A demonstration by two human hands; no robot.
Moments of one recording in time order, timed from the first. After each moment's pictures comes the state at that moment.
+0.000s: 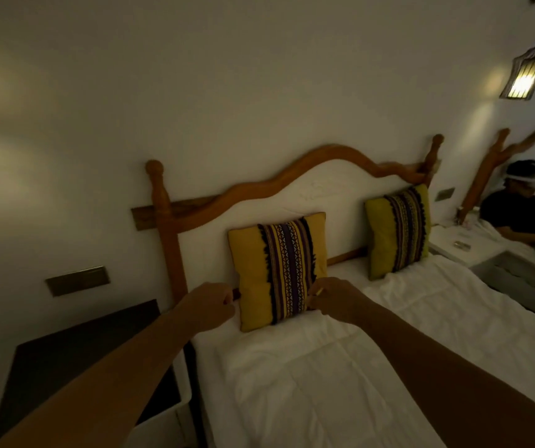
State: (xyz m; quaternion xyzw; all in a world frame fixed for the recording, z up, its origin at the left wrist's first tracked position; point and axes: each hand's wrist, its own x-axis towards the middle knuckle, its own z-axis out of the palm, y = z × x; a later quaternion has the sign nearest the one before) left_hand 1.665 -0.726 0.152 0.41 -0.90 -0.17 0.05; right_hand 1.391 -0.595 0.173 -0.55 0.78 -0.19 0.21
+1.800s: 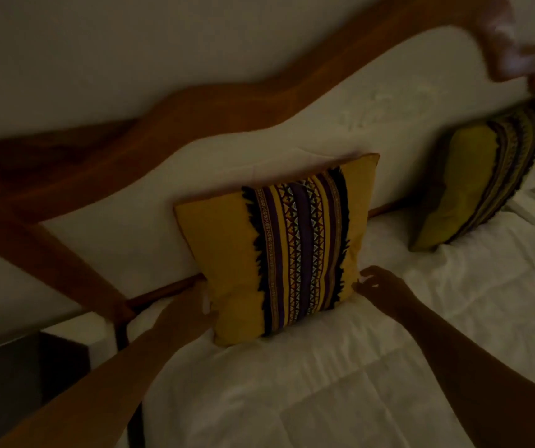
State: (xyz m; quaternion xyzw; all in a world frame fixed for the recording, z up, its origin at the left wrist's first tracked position) left_hand 1.495 -1.034 -0.123 0.52 -0.76 -0.40 -0.02; right_hand 1.132 -0.894 -0.069 -0.34 0.88 -0.12 0.32
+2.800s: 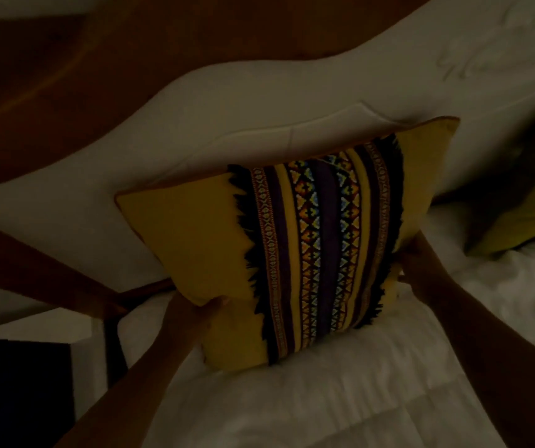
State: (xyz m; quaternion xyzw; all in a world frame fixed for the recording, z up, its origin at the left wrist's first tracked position) left_hand 1.484 -1.067 -0.213 0.58 -0.54 -0.56 0.26; right_hand 1.082 -1.001 -0.165 -0.25 0.77 -0.43 0.40
